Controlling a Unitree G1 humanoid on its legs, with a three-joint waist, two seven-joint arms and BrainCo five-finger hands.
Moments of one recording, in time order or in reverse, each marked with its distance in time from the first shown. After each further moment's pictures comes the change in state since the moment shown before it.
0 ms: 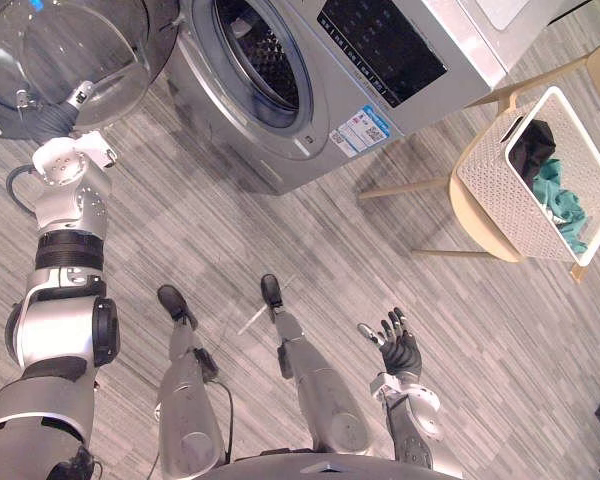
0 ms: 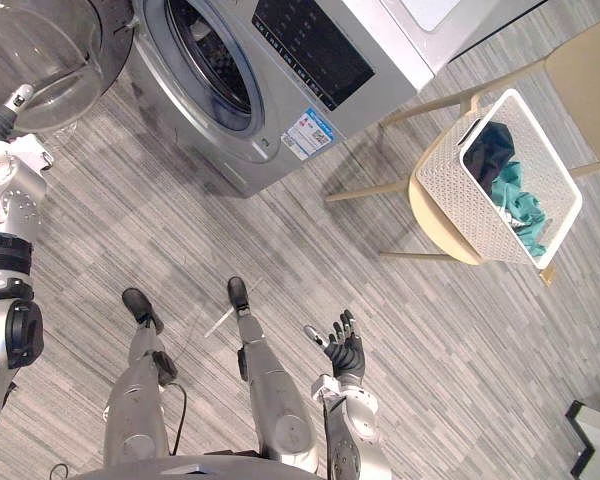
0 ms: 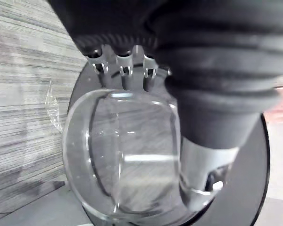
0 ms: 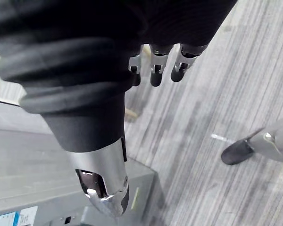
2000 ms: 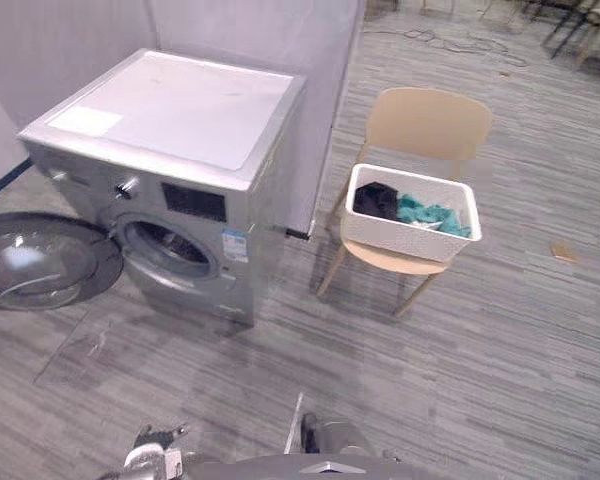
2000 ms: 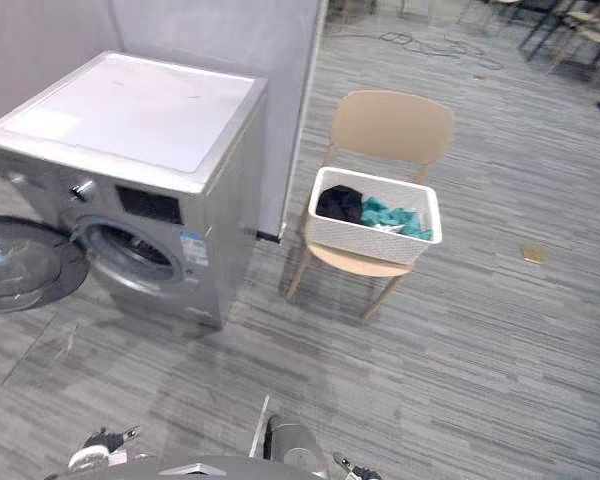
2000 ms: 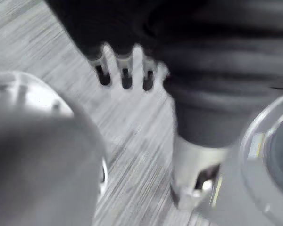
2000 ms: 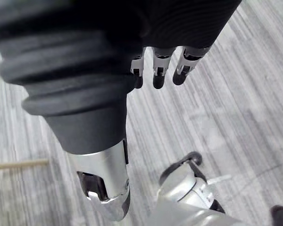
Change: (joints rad) left arm 1.002 -0.473 0.175 0.259 0.458 0.037 -0.274; right arm -0.185 -0.045 -0.586 1.017 -0.282 0.145 0.009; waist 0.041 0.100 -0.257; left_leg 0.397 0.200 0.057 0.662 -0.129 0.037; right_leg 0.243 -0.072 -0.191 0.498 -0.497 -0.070
